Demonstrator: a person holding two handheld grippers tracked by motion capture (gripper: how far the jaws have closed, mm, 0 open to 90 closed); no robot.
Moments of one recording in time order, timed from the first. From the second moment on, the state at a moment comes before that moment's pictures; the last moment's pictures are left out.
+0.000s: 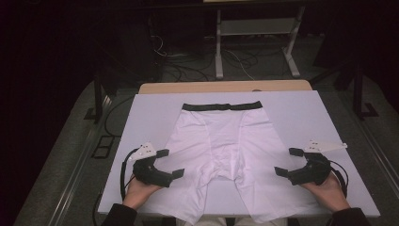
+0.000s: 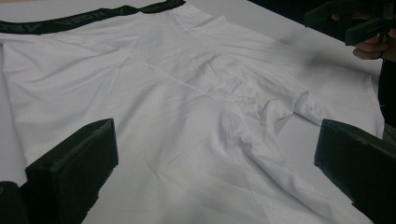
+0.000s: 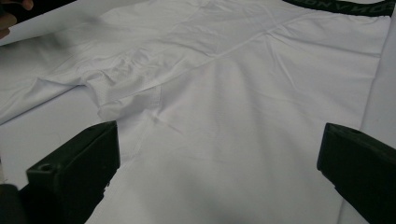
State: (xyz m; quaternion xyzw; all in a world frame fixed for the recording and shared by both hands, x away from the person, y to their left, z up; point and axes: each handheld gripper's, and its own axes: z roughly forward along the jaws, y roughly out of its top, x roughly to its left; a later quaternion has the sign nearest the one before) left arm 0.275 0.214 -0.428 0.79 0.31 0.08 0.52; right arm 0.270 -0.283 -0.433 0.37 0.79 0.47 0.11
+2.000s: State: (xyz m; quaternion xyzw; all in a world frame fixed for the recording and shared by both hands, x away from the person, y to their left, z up) left arm 0.273 0.217 -0.428 0.78 0.33 0.09 0.53; right arm 0.296 -0.258 -0.399 0.35 0.80 0.47 0.11
